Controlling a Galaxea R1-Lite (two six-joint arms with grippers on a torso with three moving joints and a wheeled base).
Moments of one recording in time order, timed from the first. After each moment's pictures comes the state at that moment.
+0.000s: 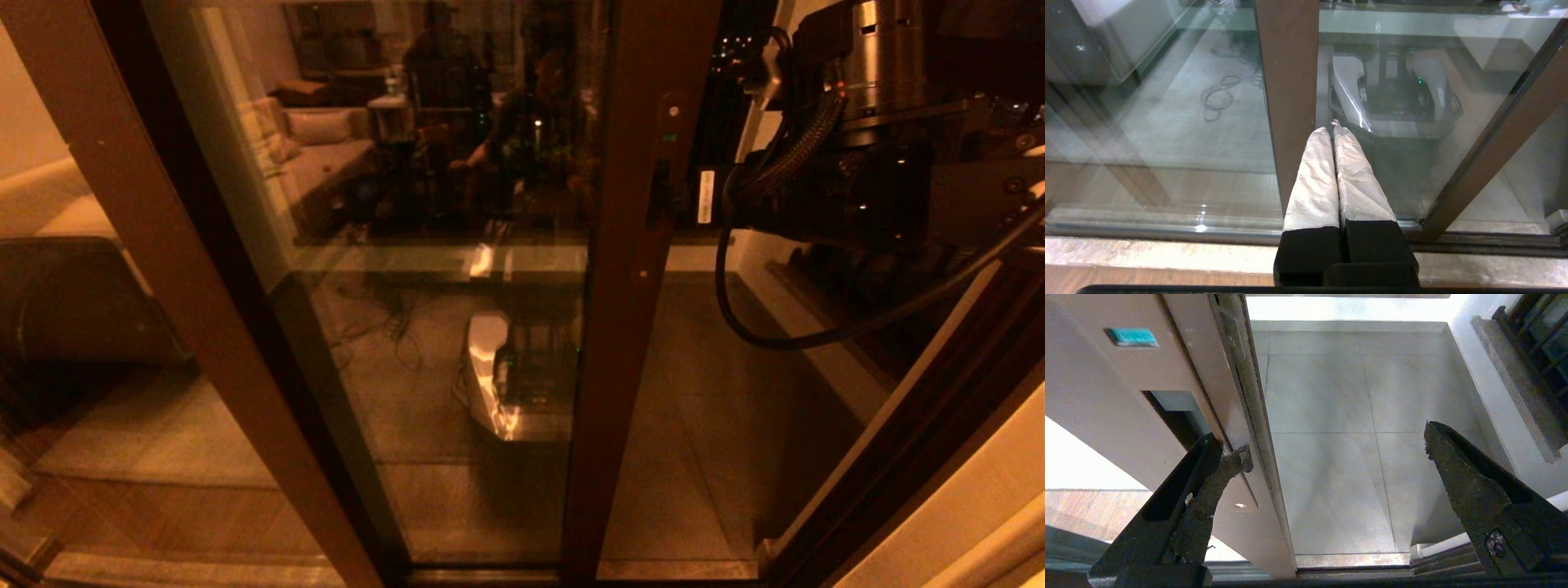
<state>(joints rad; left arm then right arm) 0.00 0.00 -0.02 0.06 0.00 0.00 0.51 1.75 -1.58 0.08 -0.52 0.12</state>
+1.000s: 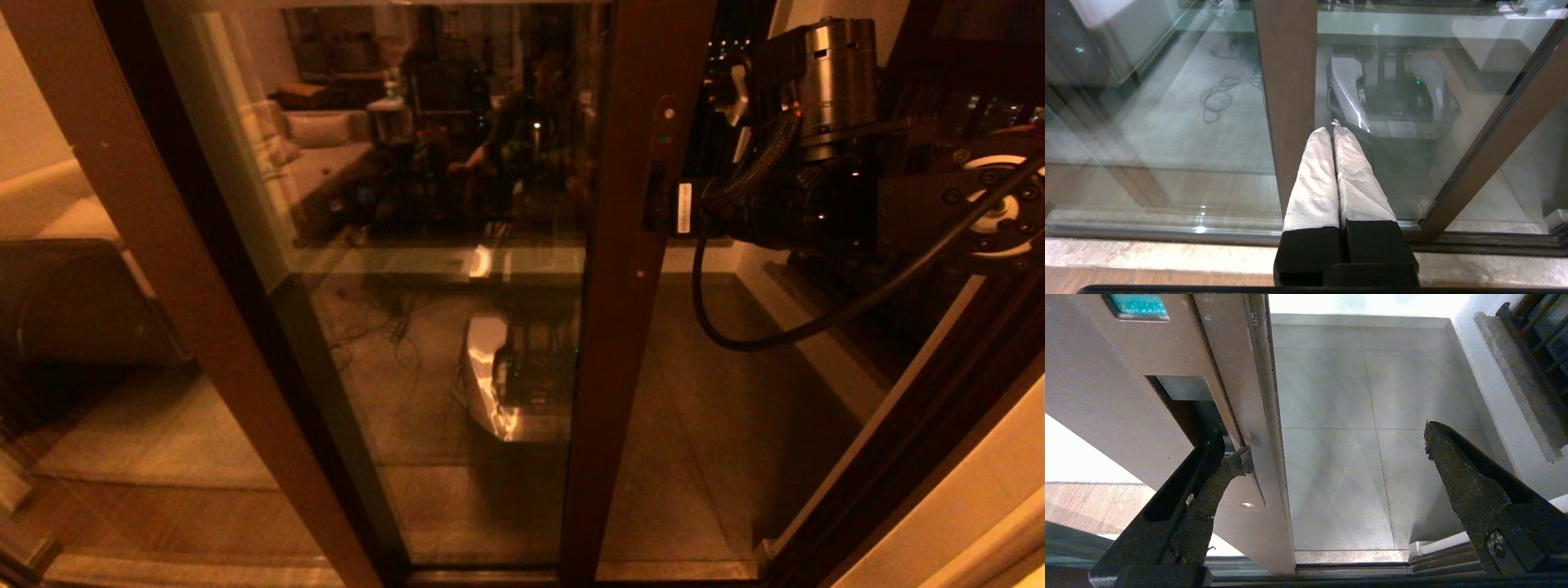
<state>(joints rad) 0.00 0.00 -0.02 0.06 0.00 0.00 0.51 1.82 -1.62 0.08 -0.52 0.12</state>
